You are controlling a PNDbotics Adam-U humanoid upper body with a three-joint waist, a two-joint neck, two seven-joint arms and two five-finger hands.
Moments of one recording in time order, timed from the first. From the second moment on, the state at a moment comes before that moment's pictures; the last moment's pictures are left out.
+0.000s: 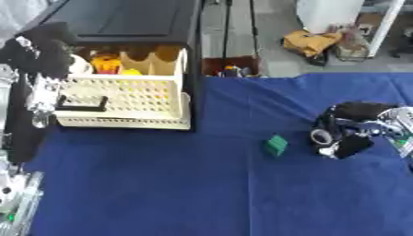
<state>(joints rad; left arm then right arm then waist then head) -0.60 0.25 -0.03 -1.99 -0.31 0.07 0.15 -0.99 -0.61 0.24 -1.01 1.02 -0.34 0.54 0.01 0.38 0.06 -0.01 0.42</state>
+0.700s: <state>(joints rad) -0.60 0.25 -0.03 -1.99 -0.31 0.07 0.14 -0.99 -0.61 0.24 -1.00 1.01 -0.32 0.46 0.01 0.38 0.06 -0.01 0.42</state>
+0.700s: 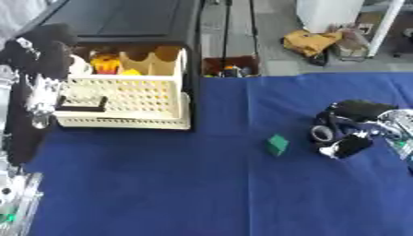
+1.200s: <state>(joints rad) -0.59 0.25 -0.03 -1.99 -0.31 0.07 0.13 -0.99 -0.61 0.24 -1.01 0.99 -0.30 0.45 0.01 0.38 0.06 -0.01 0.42</state>
